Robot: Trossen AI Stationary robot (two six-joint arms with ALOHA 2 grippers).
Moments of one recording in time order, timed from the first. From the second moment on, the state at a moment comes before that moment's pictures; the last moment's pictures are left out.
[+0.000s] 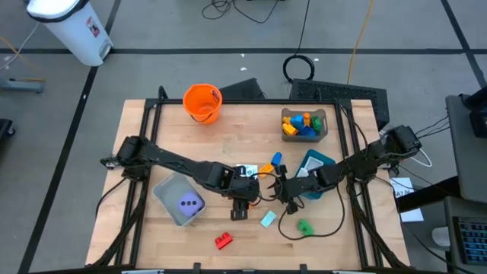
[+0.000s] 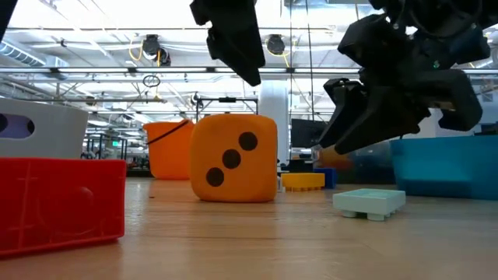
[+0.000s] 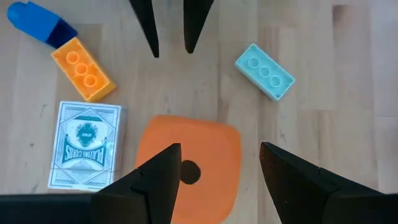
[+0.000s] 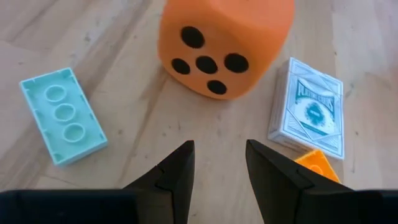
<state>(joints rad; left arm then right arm) -0.27 1.94 1.66 -0.82 -0.07 -0.28 0.32 1.52 0.63 0.19 0.21 -0.15</state>
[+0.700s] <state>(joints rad) -0.18 1.90 1.66 -0.82 0.19 -0.38 0.33 1.52 0.63 0.19 0.21 -0.28</state>
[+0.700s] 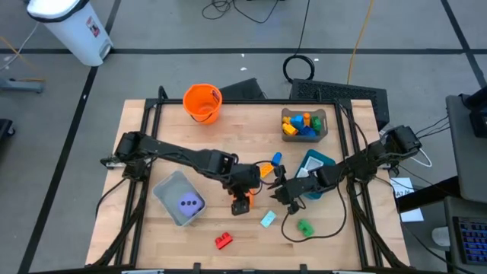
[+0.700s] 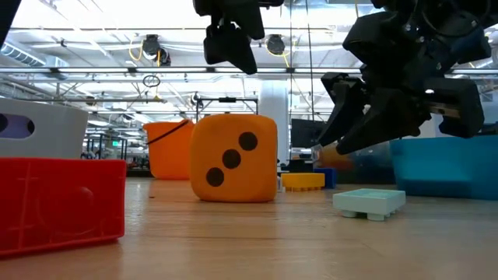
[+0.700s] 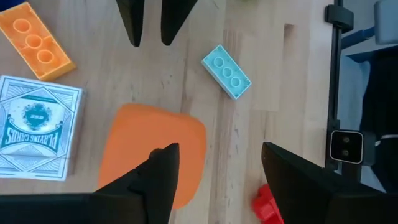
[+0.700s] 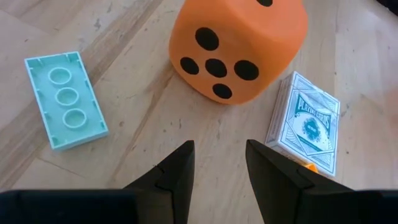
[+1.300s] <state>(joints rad) -0.24 1.91 1.66 -0.81 0.14 -0.34 0.32 1.52 0.49 0.46 0.21 -0.28</state>
